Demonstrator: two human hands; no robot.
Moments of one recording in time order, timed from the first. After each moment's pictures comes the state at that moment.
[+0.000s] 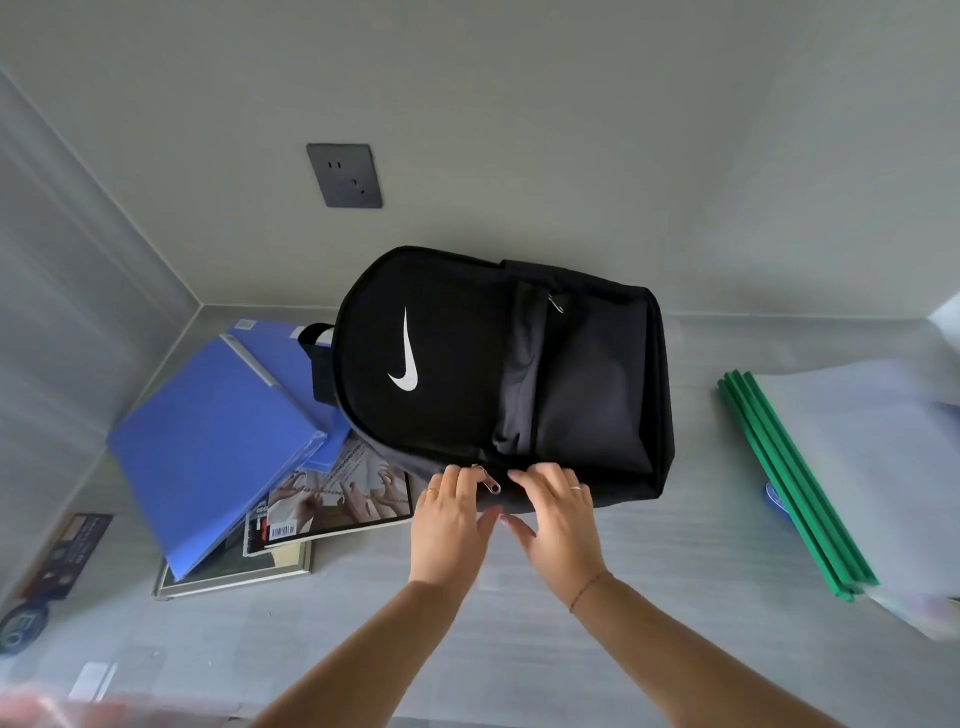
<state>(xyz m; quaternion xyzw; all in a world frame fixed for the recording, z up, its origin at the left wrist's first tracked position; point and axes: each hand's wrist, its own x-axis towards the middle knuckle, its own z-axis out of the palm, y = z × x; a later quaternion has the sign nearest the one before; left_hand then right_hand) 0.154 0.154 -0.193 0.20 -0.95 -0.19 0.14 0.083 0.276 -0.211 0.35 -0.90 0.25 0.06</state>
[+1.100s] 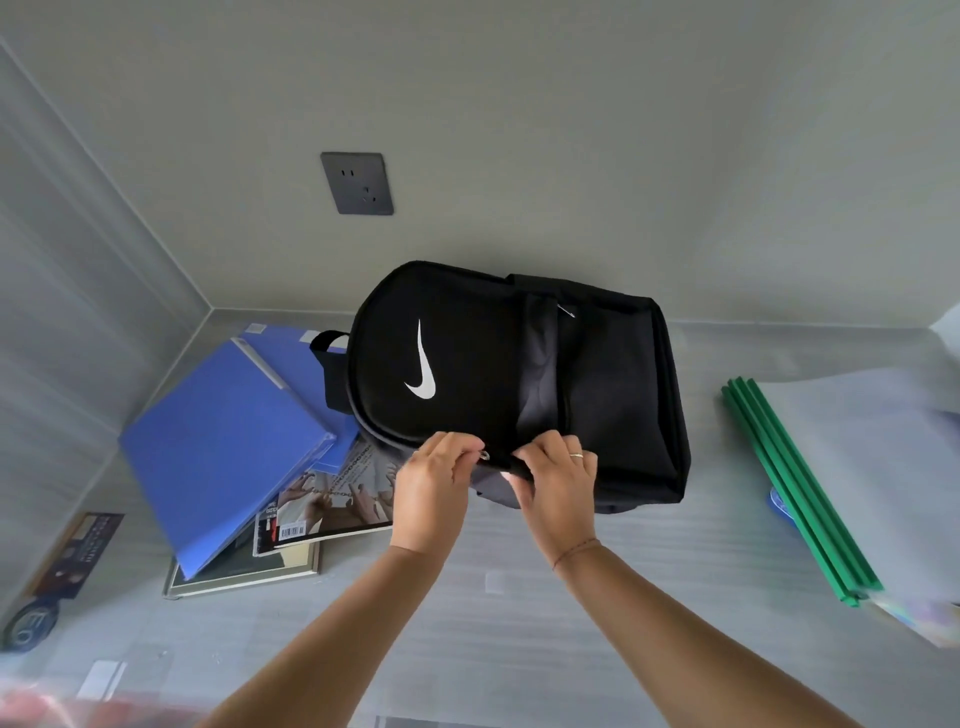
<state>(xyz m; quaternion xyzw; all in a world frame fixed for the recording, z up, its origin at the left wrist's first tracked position) 0.147 0.129 -0.136 0.23 -0.89 -0.32 0.23 0.064 0.249 -0.195 0.31 -0.90 0.25 0.16</state>
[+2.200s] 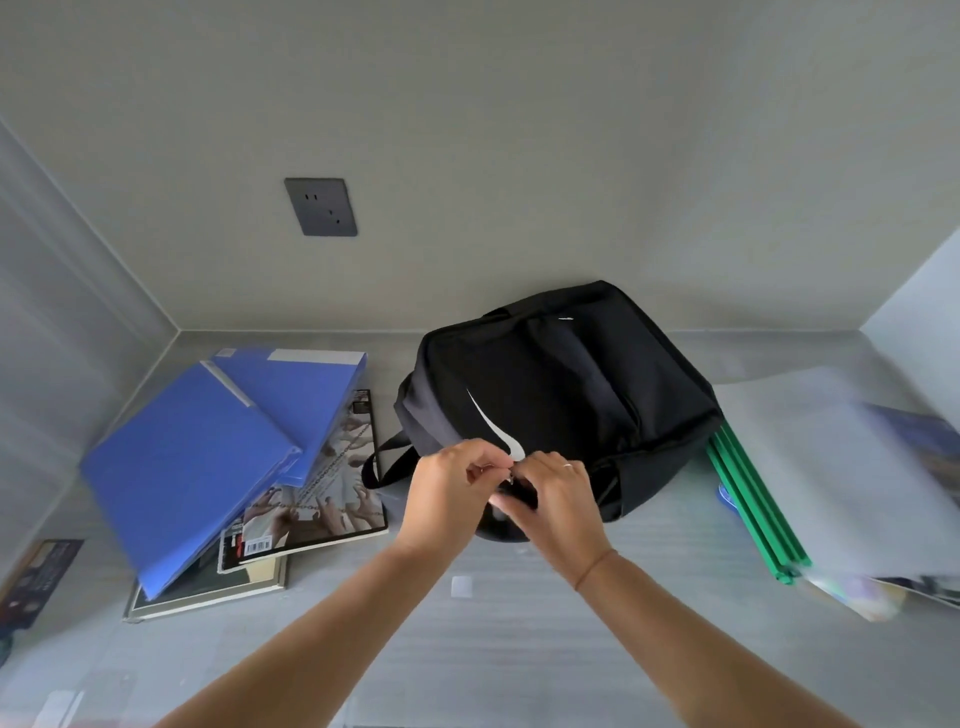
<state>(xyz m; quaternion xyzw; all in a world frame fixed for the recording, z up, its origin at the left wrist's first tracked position) 0.136 0.180 -0.095 0.17 -0.87 -0.43 0.15 0.068 0.301 -0.146 0.35 -0.89 0.31 0.05</state>
